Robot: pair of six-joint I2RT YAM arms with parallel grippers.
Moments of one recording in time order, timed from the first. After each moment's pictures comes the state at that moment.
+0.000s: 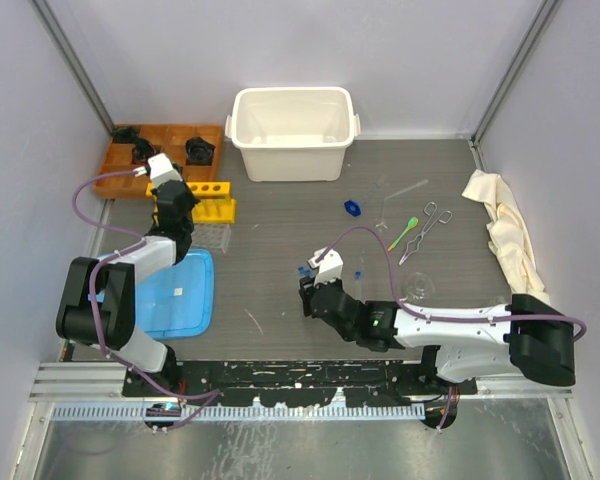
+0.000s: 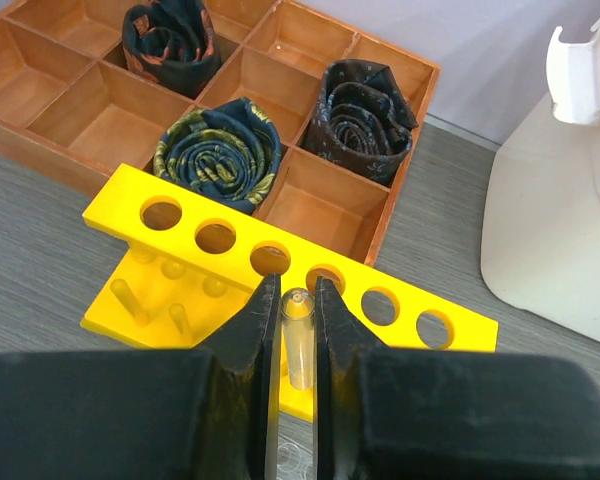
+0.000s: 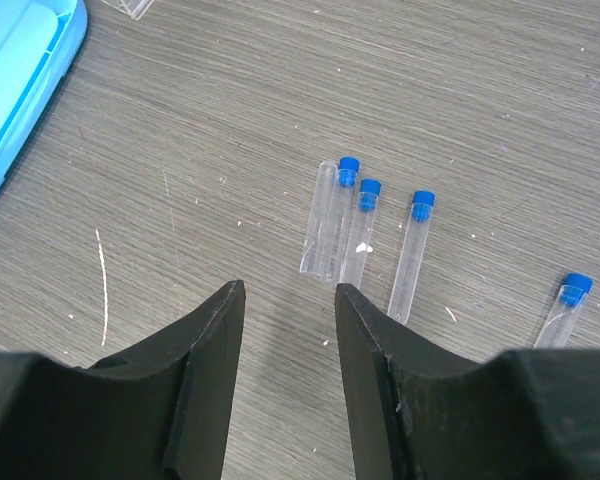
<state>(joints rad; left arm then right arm) -0.15 1.54 0.76 0.59 -0.45 -0.30 1.25 1.19 0.57 0.06 0.66 0.51</state>
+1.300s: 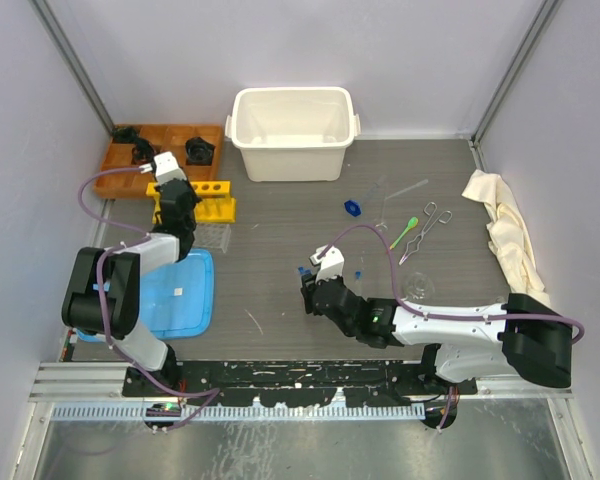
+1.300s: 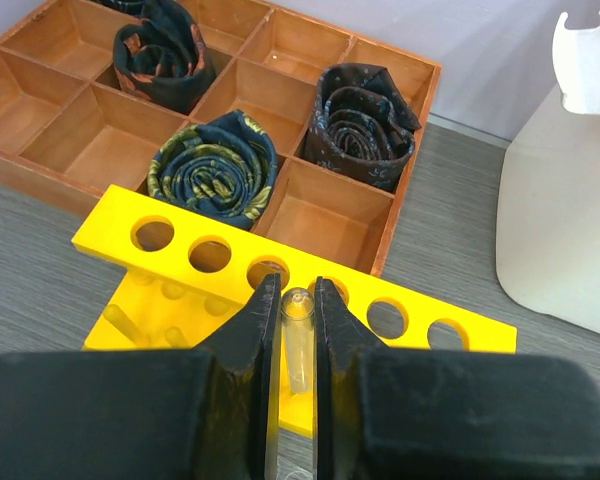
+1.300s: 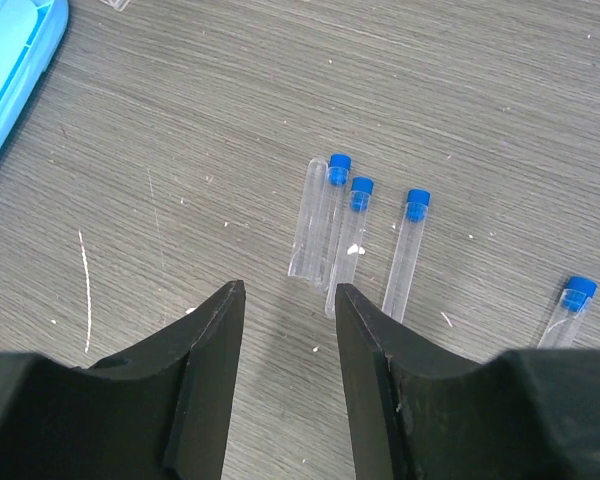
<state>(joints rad) -0.15 1.61 0.78 0.68 -0.44 -0.22 1.20 1.21 0.55 0.10 0.60 0.50</state>
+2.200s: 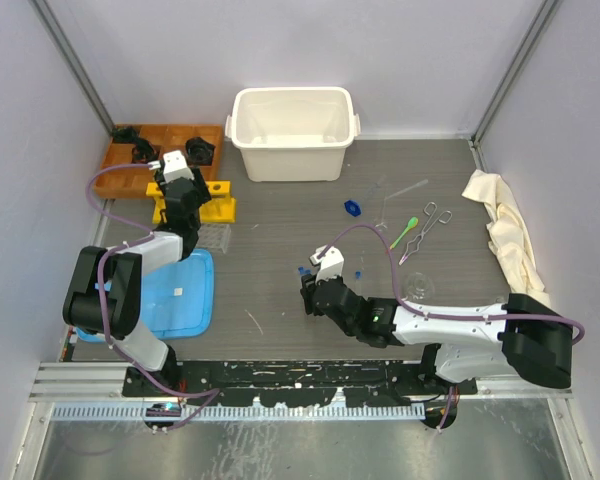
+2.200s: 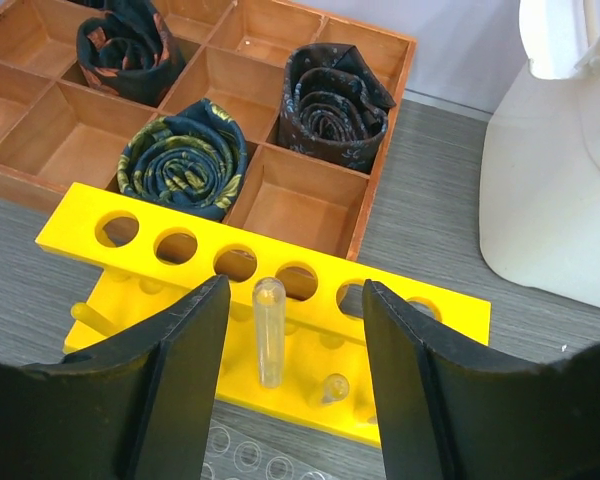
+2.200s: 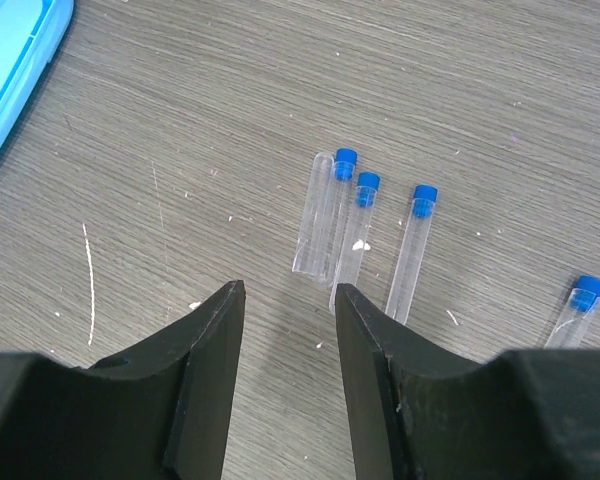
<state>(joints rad) -0.19 1.62 0.80 0.63 -0.42 -0.19 1.19 1.21 0.54 0.10 0.57 0.50</state>
